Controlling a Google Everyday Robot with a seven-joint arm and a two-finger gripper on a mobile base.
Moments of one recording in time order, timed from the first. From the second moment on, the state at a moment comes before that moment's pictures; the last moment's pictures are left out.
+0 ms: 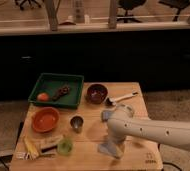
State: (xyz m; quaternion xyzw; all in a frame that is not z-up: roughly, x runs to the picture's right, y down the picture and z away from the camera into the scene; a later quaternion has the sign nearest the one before) arm 0.116 0.292 0.761 -0.34 -0.07 -0.16 0.92
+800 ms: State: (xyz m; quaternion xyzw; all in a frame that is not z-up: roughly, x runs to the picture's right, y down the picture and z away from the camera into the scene) arm 0.117 0.297 0.764 -0.35 -0.07 -0.15 0.92
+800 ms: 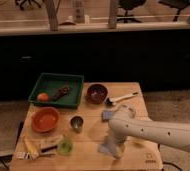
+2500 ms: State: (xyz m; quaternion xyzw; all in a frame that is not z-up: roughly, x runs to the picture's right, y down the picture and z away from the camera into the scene) arm 0.120 0.299 0.764 -0.35 -0.08 -0.13 0.93
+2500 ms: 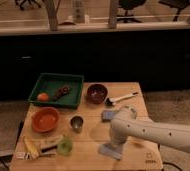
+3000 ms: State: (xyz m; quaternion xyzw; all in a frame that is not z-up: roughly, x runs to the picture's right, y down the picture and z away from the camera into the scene) arm 0.123 0.288 0.754 -0.35 -0.07 -0.13 0.92
